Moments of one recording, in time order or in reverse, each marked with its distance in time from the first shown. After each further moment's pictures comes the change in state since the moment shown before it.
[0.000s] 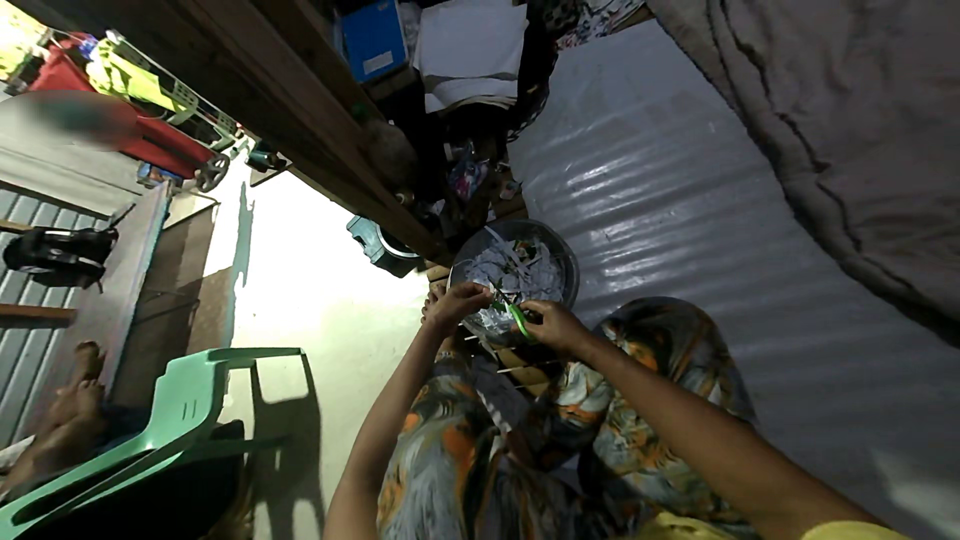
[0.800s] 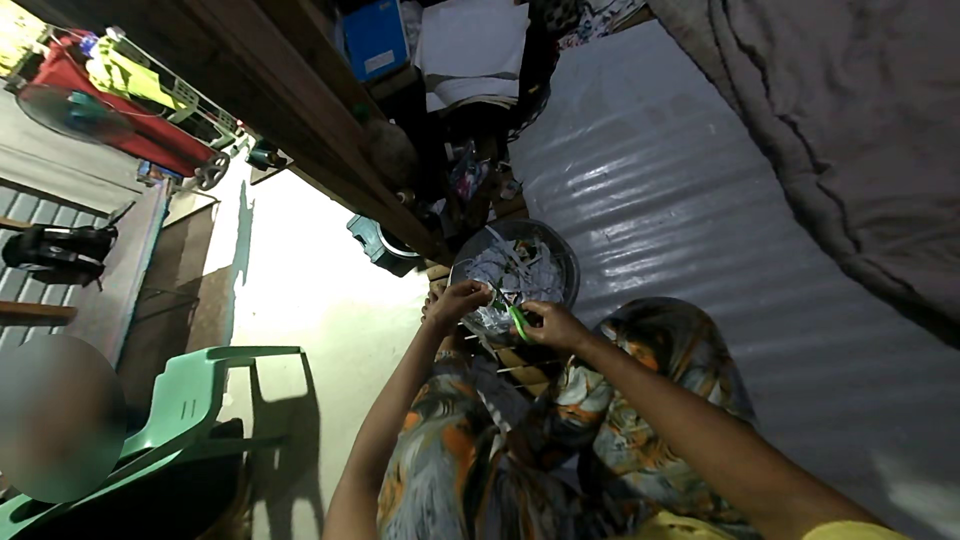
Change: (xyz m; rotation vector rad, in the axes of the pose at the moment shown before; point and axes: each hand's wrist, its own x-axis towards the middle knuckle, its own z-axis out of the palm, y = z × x) left_hand 0.001 -0.004 -0.002 -0.026 0.029 0.021; right_hand 0.000 0.003 0.001 -0.002 -0.038 -0.021
